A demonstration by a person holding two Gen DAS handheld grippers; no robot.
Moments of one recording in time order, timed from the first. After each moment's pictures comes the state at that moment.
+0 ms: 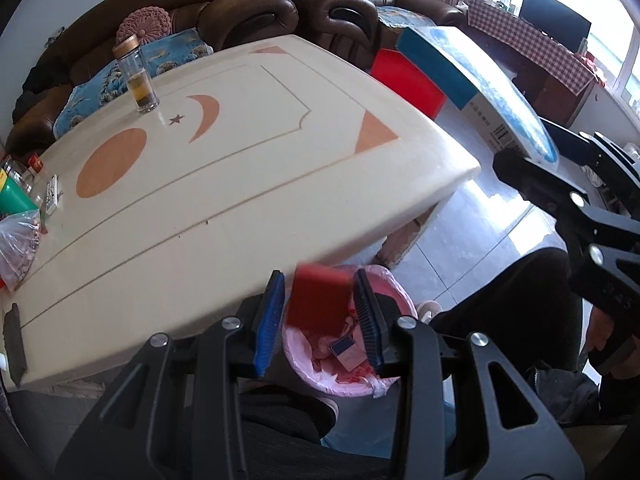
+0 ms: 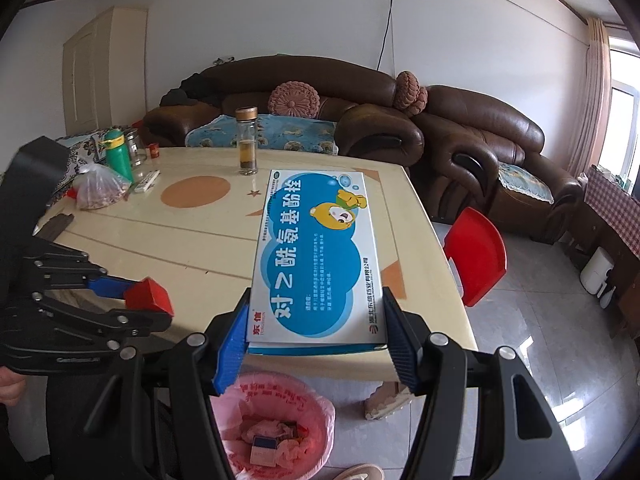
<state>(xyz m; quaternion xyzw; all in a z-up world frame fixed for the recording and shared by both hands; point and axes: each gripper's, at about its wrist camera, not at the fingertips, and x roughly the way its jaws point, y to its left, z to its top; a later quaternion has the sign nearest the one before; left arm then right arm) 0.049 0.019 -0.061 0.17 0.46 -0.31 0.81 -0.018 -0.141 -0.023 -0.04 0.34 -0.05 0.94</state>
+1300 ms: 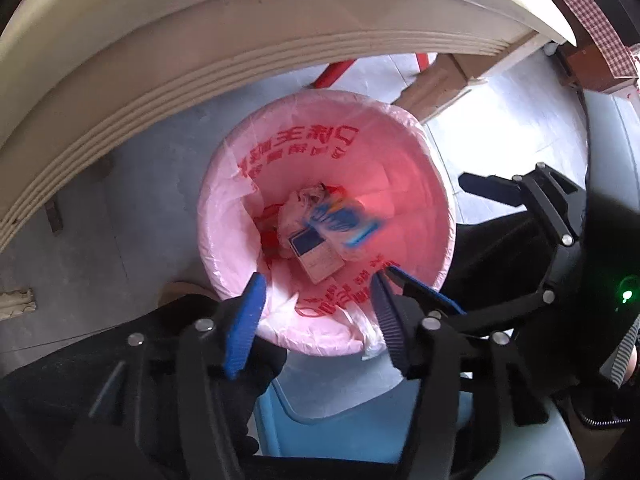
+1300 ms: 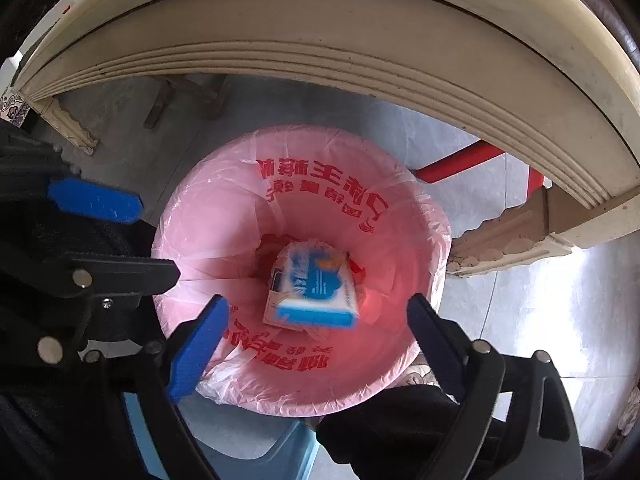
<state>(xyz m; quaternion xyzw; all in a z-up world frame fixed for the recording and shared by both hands) 0.071 -0.003 -0.309 0.14 0.67 -0.28 0.68 0.019 -0.126 -0.336 -0.04 0.64 0.05 0.77</state>
